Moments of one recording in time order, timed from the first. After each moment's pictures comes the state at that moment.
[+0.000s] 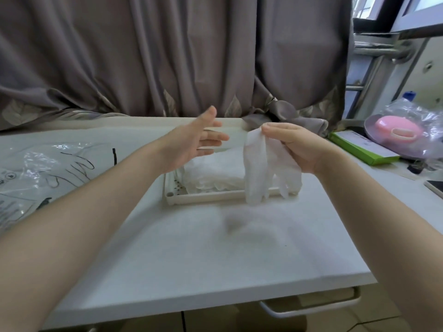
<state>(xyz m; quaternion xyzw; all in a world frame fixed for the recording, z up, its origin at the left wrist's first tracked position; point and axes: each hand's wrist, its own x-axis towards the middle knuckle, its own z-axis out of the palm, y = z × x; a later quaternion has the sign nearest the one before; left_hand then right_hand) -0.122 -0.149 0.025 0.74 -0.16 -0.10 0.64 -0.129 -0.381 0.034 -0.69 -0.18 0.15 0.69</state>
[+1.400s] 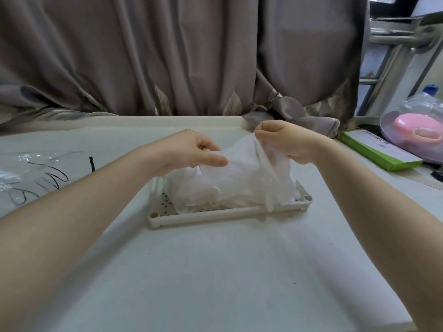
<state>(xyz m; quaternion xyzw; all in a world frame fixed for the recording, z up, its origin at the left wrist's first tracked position) -0.076 -0.162 0.018 0.90 -0.14 -0.07 0.41 -0.036 -0.382 0.019 -0.90 -0.10 0.03 0.42</state>
